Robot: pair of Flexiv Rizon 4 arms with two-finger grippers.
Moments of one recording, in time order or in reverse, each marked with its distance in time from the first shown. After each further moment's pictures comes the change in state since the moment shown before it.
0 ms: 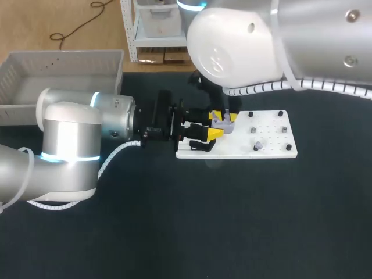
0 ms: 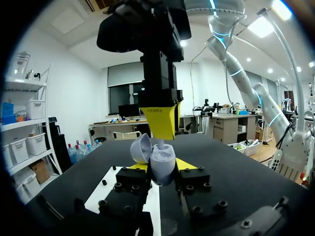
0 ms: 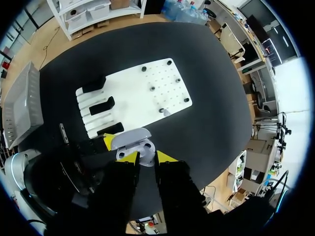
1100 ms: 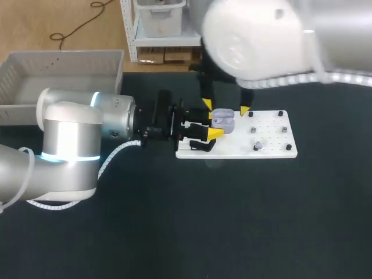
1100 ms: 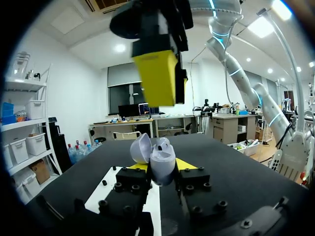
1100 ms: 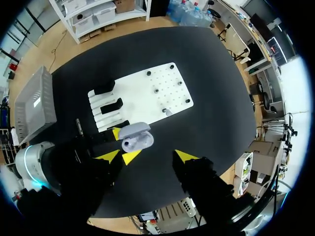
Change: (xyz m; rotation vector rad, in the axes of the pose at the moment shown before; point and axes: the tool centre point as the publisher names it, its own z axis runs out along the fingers) left arm 0.000 0.000 0.000 0.001 -0.001 0.000; right arm 0.007 -0.011 -0.036 -0.102 -0.025 -0.011
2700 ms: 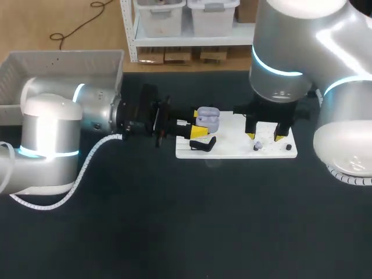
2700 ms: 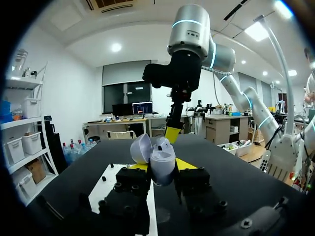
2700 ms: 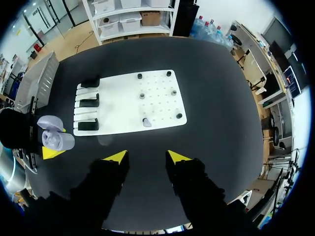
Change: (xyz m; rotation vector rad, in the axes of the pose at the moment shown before) left arm -0.007 -0.007 -0.036 0.071 0.010 -0.006; right arm -0.007 -0.071 0.072 -0.099 -0.177 -0.222
